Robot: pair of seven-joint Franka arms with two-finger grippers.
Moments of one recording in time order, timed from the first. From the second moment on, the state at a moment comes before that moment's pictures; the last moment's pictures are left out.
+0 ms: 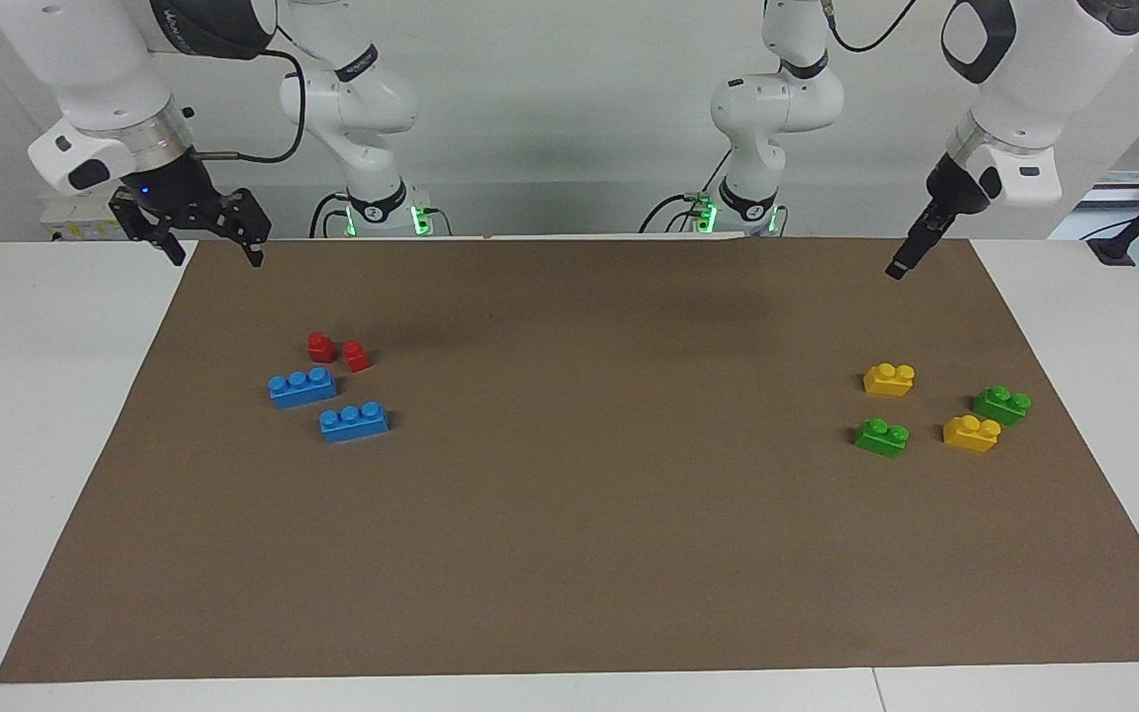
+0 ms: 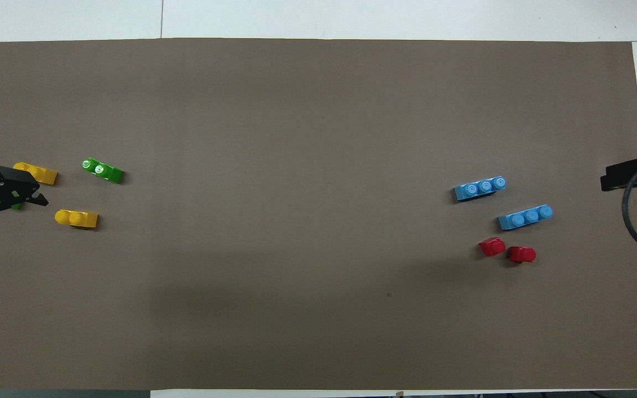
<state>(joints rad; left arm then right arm) 0.02 -0.18 0.00 -1.88 -0.05 1.67 -0.86 -0.11 -0.08 0.05 -1.67 -0.02 1.57 -0.02</state>
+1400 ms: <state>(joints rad) 0.04 0.04 0.00 -1.99 -0.05 2.02 -1.07 -0.18 0.24 0.04 -1.70 0.31 1.80 1.14</state>
